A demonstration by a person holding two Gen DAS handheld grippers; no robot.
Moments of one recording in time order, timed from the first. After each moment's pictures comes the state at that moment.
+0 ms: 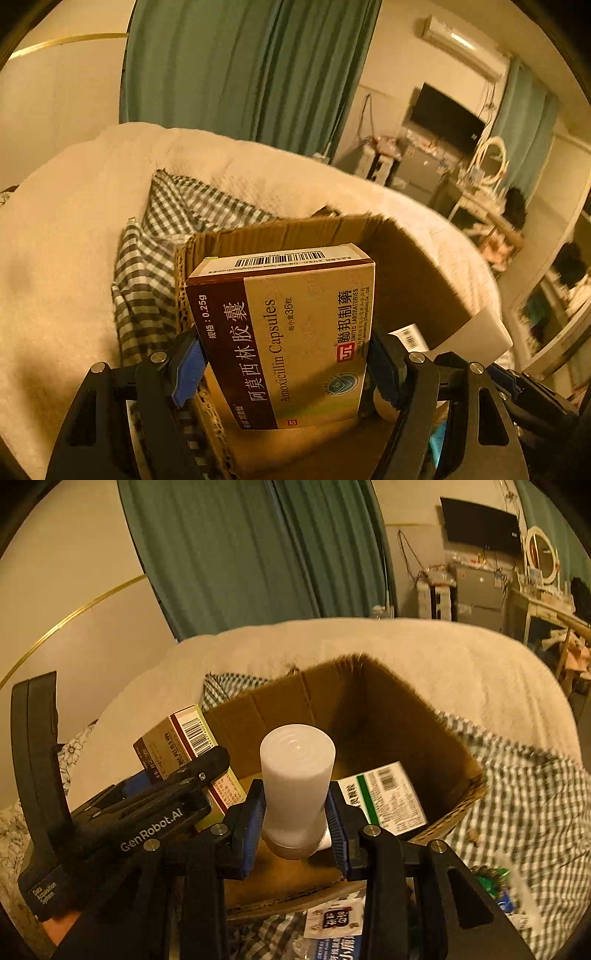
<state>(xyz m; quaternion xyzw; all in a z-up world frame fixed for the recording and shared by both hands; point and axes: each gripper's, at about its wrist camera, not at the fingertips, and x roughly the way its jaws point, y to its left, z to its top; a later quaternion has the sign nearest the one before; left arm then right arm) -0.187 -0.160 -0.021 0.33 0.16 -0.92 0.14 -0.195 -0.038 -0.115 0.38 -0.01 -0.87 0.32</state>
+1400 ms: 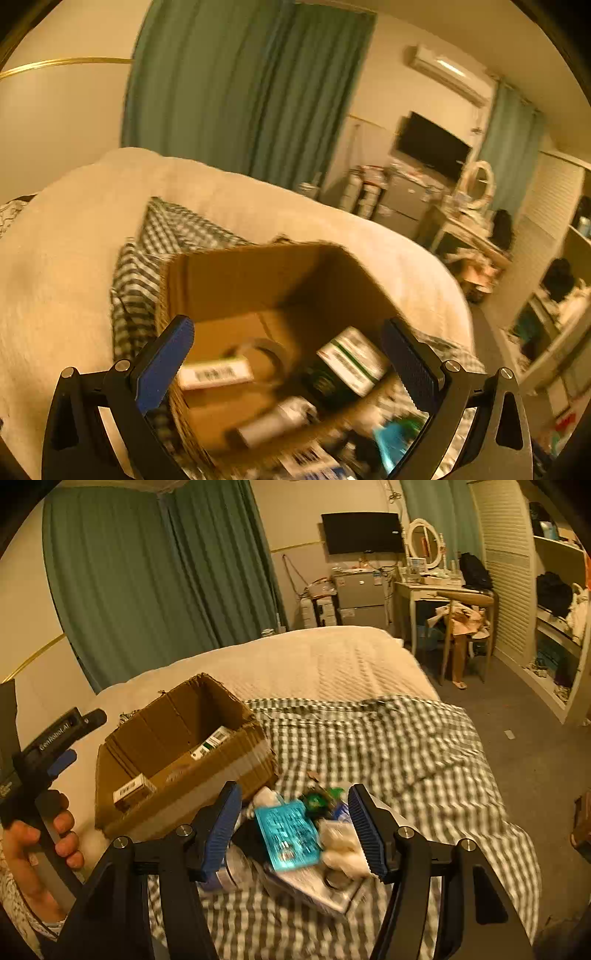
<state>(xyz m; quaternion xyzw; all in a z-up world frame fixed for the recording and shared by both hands) -0.142 -0.104 0.030 0.26 0.18 -0.94 0.12 -0.091 0.152 -0.083 0.35 -0.06 -0.93 0.13</state>
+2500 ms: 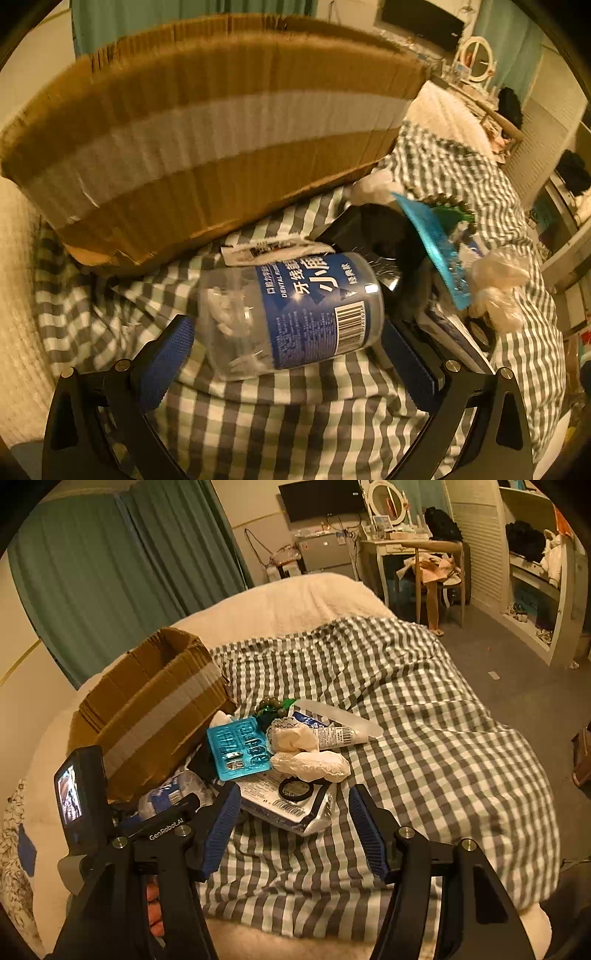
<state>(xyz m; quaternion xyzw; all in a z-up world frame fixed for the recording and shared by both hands) -0.133 -0.001 -0.149 0.49 0.12 -0.86 0.10 -0.057 0.198 -0.170 0.41 -0.11 -0.90 0.09</state>
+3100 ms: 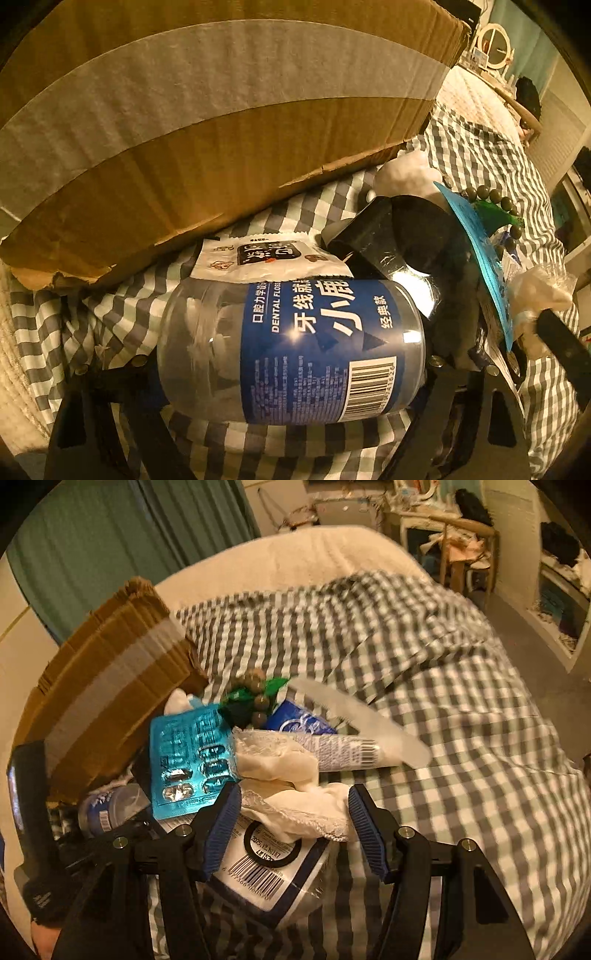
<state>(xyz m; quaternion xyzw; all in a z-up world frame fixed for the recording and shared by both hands) -0.165 -0.002 -0.176 0.51 0.11 -0.84 0.12 -0.152 0.177 -0.241 0.48 -0.07 -0.87 0.13</state>
